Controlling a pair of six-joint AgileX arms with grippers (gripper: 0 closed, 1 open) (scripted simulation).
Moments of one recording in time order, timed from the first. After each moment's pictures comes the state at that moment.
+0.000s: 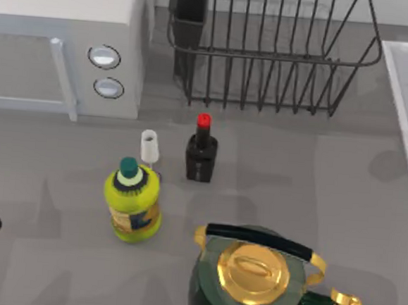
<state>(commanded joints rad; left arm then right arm) 0.00 0.00 0.00 0.00 0.00 0.00 -0.17 2.74 2.90 -1.70 0.02 0.61</state>
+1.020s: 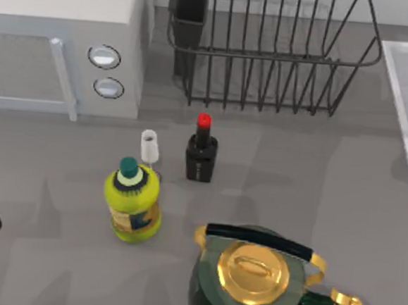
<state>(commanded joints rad) 0.00 0.00 0.00 0.00 0.00 0.00 -0.16 2.60 2.45 -1.39 0.02 0.61</state>
